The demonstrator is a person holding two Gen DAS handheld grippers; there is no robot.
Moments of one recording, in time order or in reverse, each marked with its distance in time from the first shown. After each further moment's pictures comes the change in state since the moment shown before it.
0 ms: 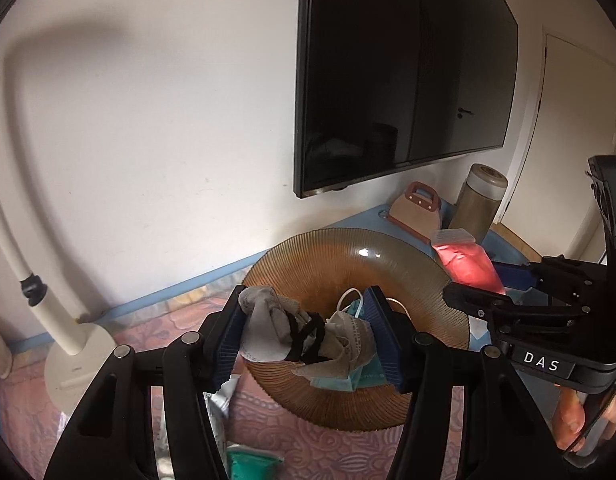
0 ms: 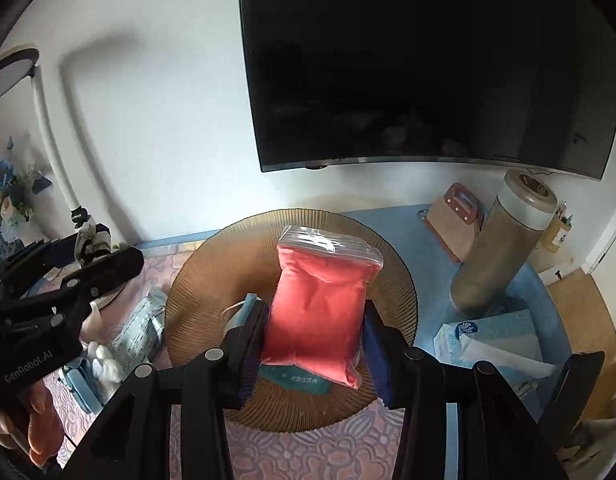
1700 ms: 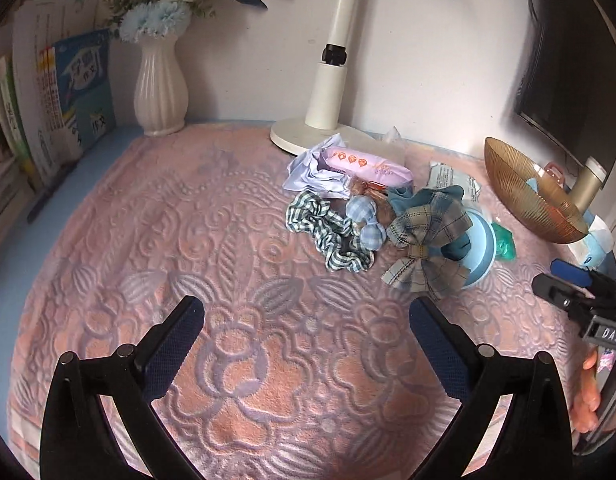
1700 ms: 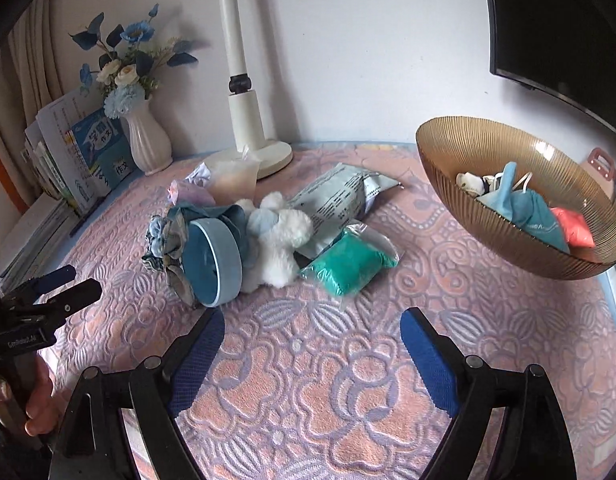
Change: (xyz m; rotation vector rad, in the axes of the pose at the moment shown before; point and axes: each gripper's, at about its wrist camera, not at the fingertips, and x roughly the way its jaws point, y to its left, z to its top) left arm -0.148 0.195 -0.266 -0.407 0.057 0.307; right arm 0.022 0.187 -0.175 -0.189 0.002 0.284
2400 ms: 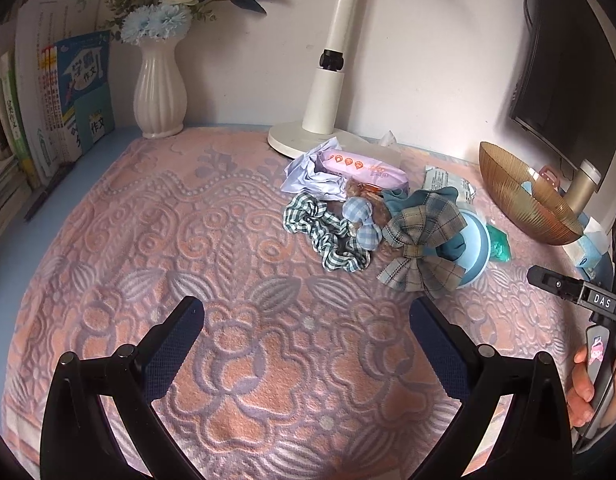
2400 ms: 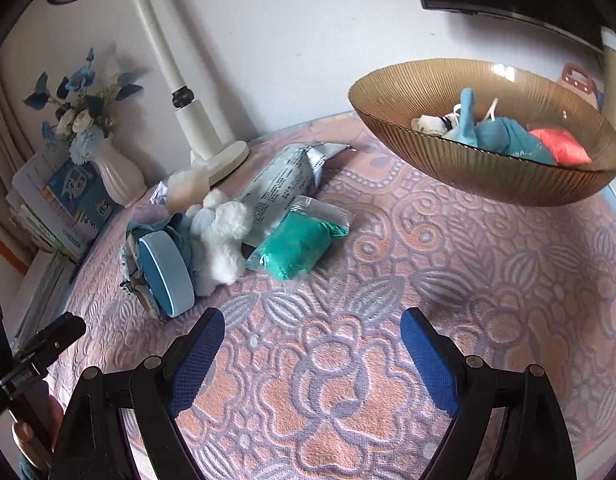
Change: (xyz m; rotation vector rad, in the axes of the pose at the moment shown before) left arm -0.002 -0.001 -0.011 0.004 -0.022 -0.002; right arm 0.013 -0.051 -0.010 0.252 0.029 0.044
